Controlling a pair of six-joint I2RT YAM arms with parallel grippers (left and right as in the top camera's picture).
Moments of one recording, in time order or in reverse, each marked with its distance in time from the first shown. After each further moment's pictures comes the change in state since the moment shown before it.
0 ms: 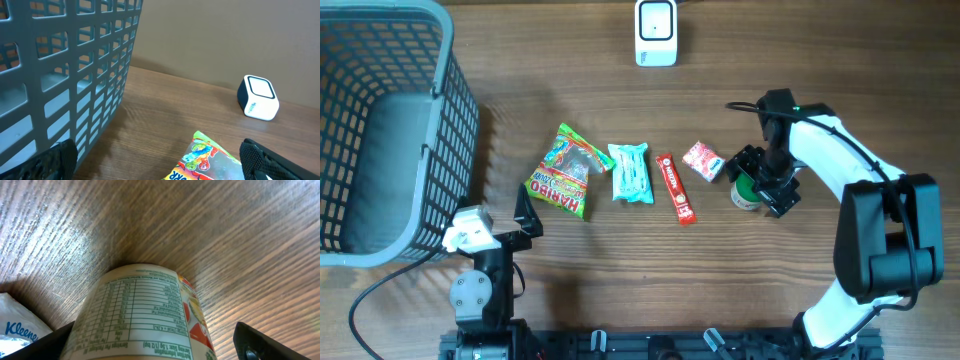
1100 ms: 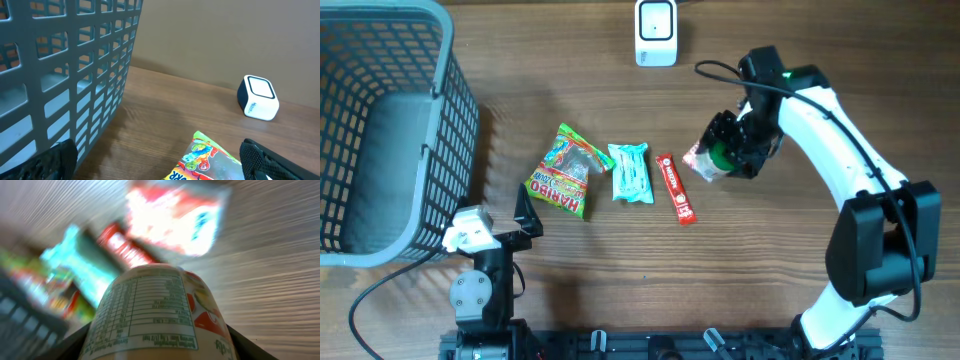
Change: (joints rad) left arm 0.000 0.000 0.000 0.000 0.000 0.000; right arm 0.082 0.000 0.304 -0.145 -0.330 -0.289
